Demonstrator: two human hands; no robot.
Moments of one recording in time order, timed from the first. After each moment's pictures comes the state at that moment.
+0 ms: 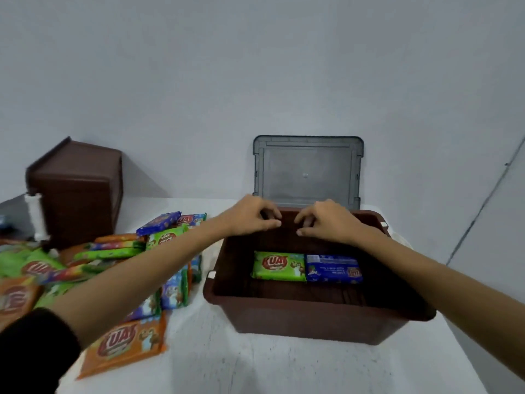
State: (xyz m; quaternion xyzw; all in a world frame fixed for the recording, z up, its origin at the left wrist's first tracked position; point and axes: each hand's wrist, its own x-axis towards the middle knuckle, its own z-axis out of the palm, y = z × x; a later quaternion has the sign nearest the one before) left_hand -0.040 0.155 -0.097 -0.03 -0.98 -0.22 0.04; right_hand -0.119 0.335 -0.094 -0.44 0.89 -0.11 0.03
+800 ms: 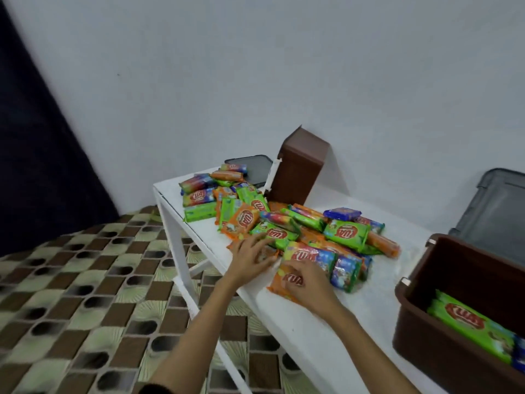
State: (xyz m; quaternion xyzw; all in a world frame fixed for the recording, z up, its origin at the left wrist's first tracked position) left_hand 0.262 0.031 -0.225 0.43 -0.86 -0.20 0.17; right_hand 0.121 0.154 -0.189 -0.64 0.70 -0.26 0.19
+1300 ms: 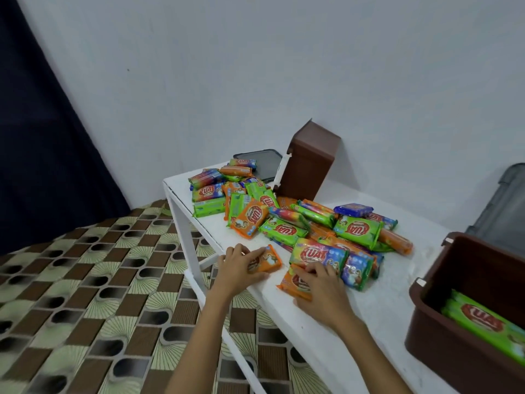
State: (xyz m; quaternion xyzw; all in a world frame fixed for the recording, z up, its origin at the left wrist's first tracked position) left_hand 0.297 0.053 -0.225 0.52 -0.84 -0.12 0.09; right_hand 0.120 0.164 -0.206 -0.66 0.74 -0.09 0.09
